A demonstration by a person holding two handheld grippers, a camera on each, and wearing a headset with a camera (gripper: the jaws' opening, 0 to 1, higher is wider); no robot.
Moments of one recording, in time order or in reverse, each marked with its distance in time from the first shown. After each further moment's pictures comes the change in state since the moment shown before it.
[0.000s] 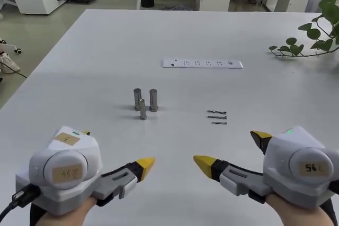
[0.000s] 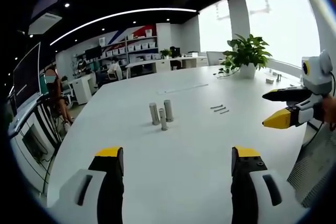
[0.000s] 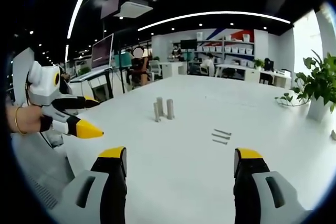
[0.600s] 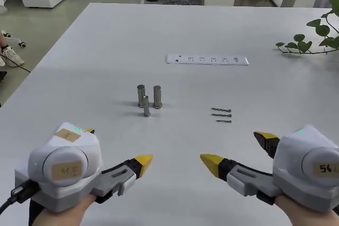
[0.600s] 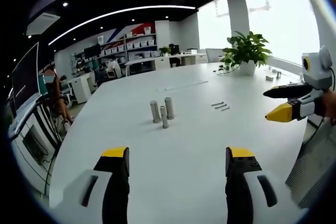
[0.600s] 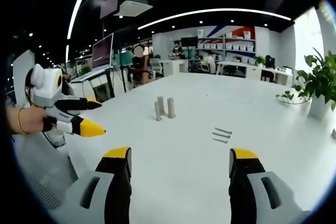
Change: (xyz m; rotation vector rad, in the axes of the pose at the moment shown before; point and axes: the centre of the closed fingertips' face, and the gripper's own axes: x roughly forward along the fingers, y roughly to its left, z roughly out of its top) left arm 0.003 0.005 -0.002 0.014 0.025 -0.009; right arm -0.002 -0.002 0.003 0.012 0.021 0.014
